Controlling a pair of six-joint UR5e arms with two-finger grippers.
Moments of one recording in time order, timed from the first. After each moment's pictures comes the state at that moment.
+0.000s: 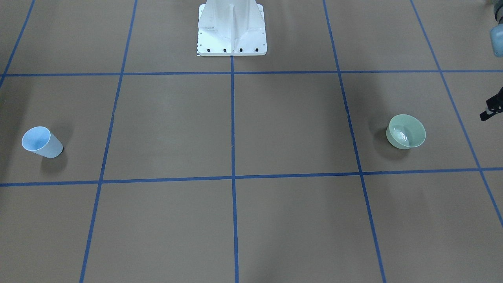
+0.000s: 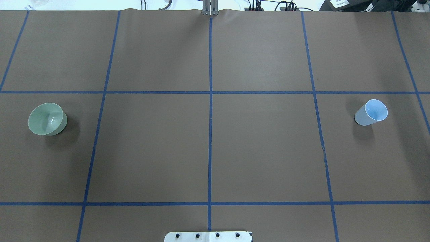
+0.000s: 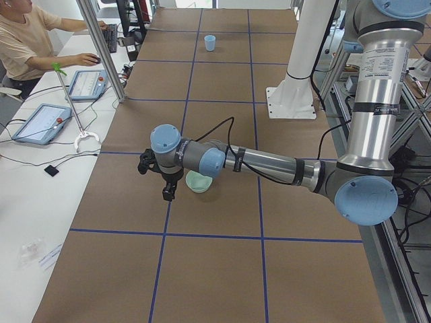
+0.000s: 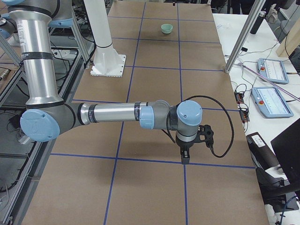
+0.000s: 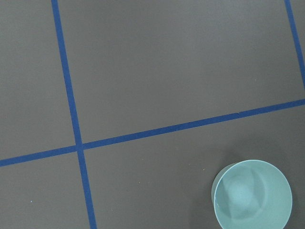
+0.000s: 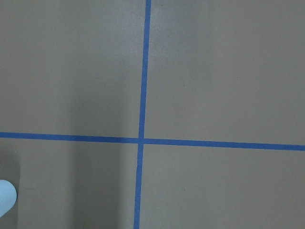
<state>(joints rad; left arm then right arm) -1.39 -1.64 -1.63 -1.78 -2.42 -0.16 1.67 -1.46 1.58 -1.64 2.33 -0.08</state>
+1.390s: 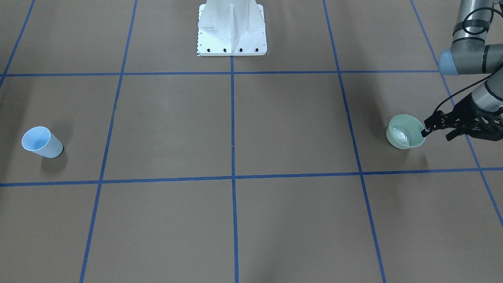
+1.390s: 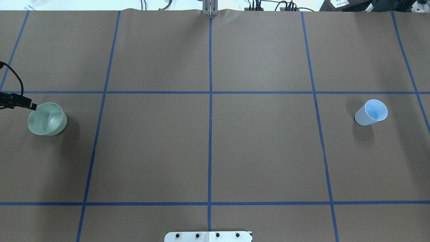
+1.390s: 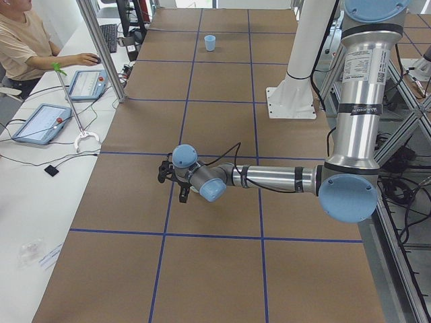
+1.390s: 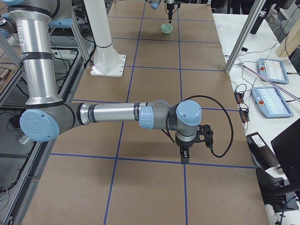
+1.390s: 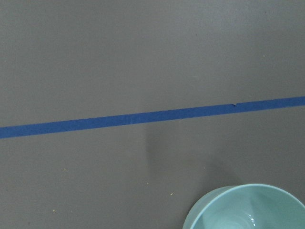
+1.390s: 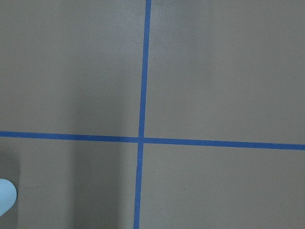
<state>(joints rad) -1.11 -1.60 -1.47 -2.33 -2.29 -0.66 1.67 -1.47 1.58 -1.64 2.33 -0.08</state>
